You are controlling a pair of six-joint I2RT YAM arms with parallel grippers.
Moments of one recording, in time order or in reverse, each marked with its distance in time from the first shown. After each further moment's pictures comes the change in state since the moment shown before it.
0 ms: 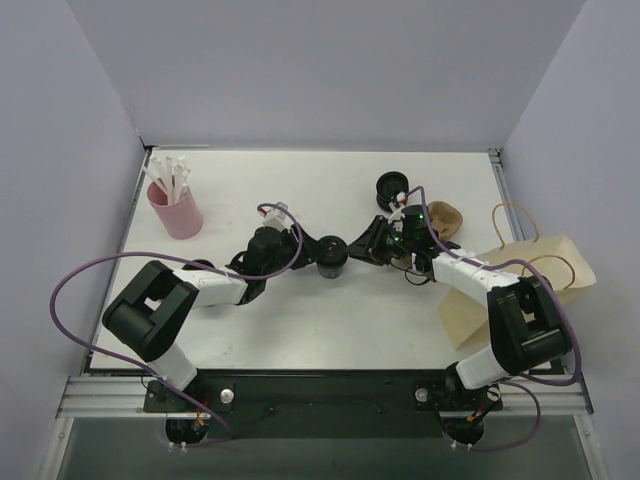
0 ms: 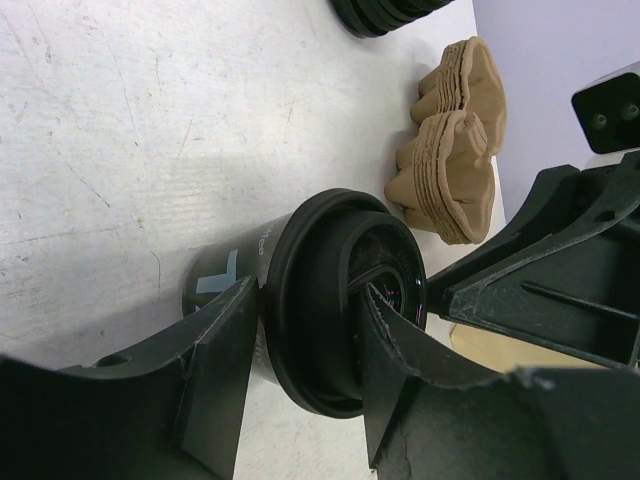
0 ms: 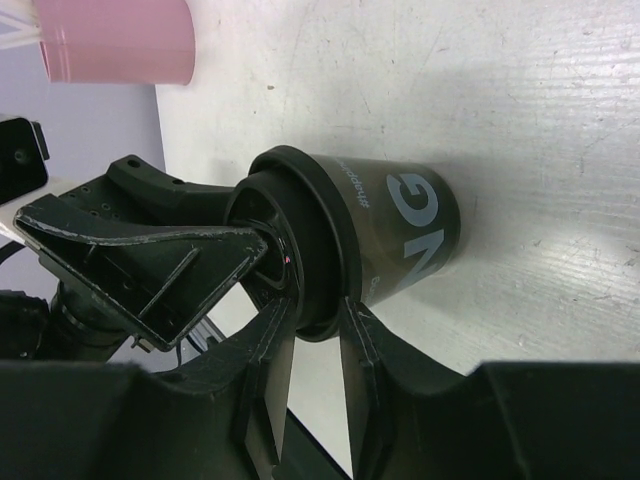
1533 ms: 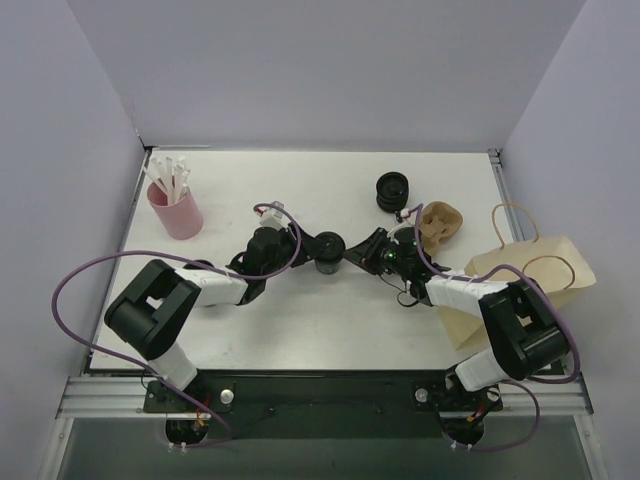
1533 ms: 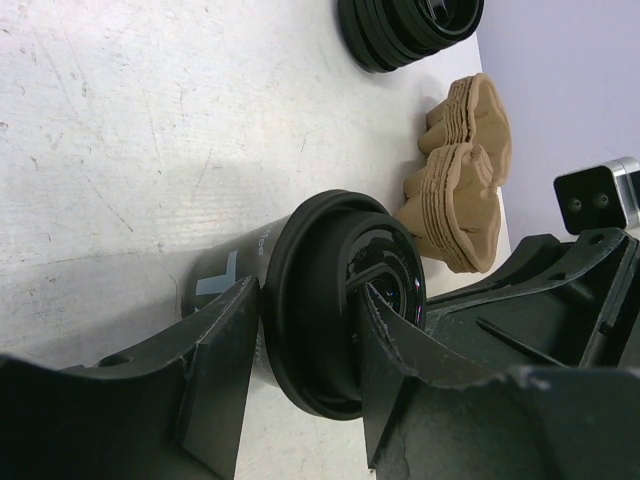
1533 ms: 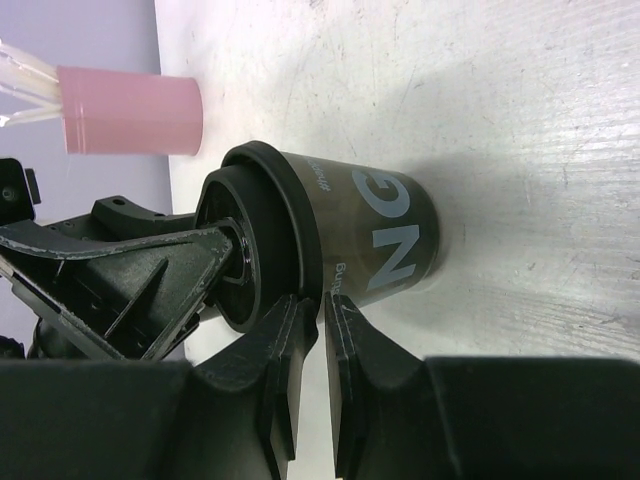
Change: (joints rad) left arm 0.005 0.016 -0.003 0.038 -0.052 -0.008; right arm 0.101 0.009 -0.207 0.348 0.244 0.151
